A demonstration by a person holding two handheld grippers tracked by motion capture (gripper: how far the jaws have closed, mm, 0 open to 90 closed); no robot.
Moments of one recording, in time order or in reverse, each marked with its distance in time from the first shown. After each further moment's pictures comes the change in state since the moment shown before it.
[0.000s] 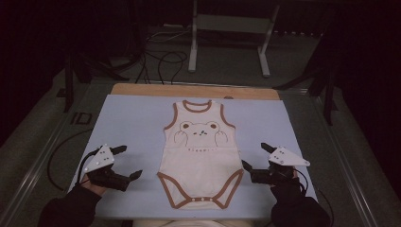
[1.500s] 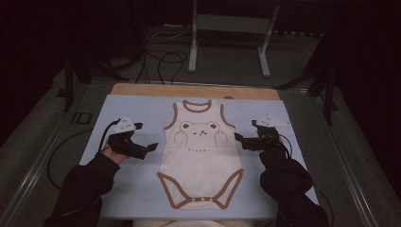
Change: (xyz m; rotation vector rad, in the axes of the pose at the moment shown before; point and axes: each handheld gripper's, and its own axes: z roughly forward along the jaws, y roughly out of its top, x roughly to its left) left arm 0.046 0.045 0.072 0.084 0.004 -0.079; right arm -0.059 0.020 0.087 0.090 0.031 0.099
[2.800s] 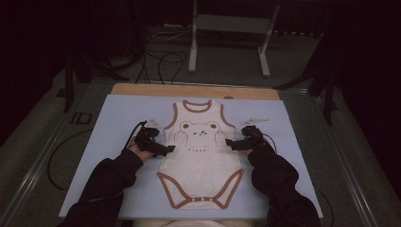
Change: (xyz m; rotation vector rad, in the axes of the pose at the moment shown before) left arm 0.000 -0.012 0.089 0.266 -0.019 -0.106; right arm -0.007 -0.032 0.066 0.242 0.029 0.093
